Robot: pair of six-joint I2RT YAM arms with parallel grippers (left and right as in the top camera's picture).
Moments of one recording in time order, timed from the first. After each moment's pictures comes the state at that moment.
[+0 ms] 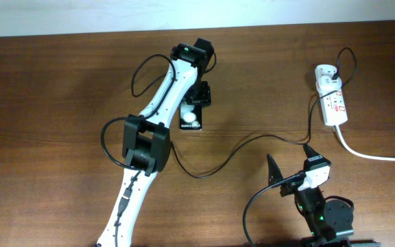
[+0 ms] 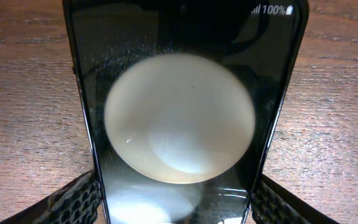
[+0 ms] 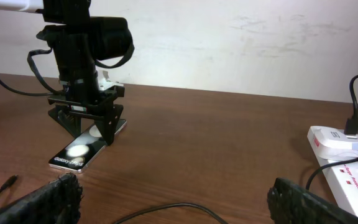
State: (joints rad) left arm -0.45 2.74 2.62 -1.47 -0.03 -0.44; right arm 0.11 0.01 0.01 -0.06 -0.13 0.02
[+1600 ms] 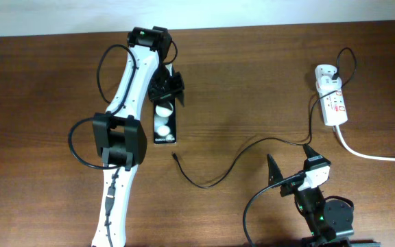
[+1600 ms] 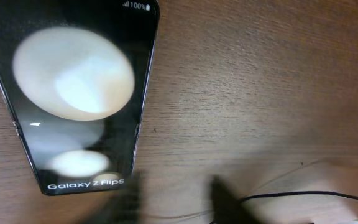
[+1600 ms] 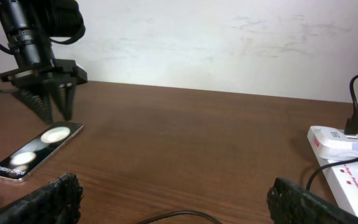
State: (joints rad) left arm -0.26 2.65 2.63 -1.69 0.35 -0.43; right arm 0.11 0.01 0.01 -0.06 -0.13 0.02
